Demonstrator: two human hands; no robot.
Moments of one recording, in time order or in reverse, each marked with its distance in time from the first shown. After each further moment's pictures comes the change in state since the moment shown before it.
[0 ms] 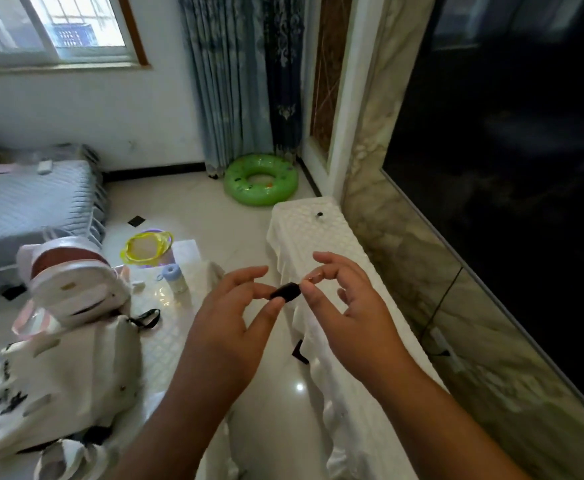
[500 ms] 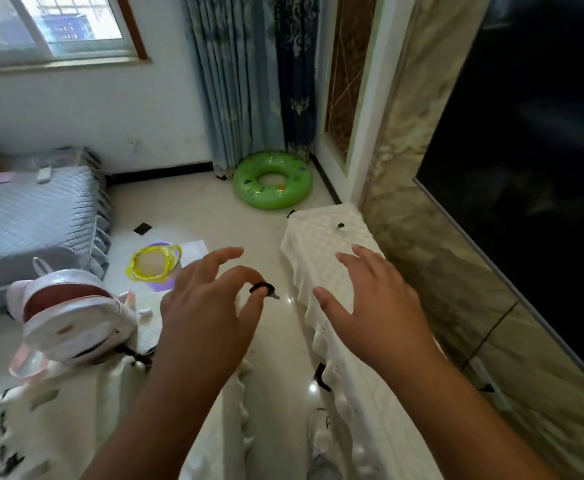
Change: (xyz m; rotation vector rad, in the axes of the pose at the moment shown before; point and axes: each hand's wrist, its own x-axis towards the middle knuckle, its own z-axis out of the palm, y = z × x) left_hand 0.187 -0.085 -0.022 0.436 0.001 -0.057; right_hand 0.197 0.026 0.042 -0.741 -0.038 0.026
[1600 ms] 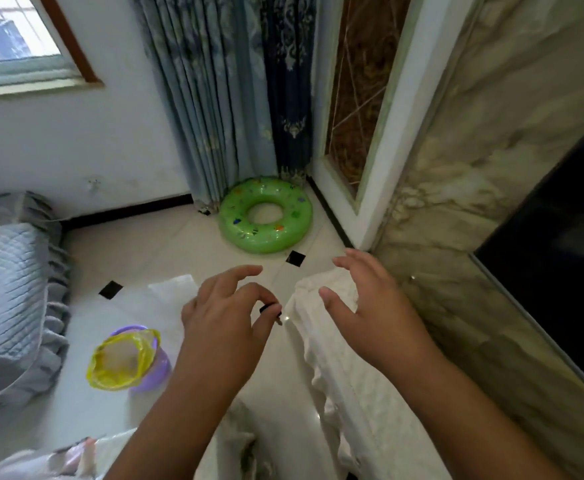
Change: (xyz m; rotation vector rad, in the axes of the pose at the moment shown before) left_hand 0.457 -0.116 0.149 -0.017 -0.176 0.050; right_hand 0.473 -0.017 0.074 0.302 0.041 0.020
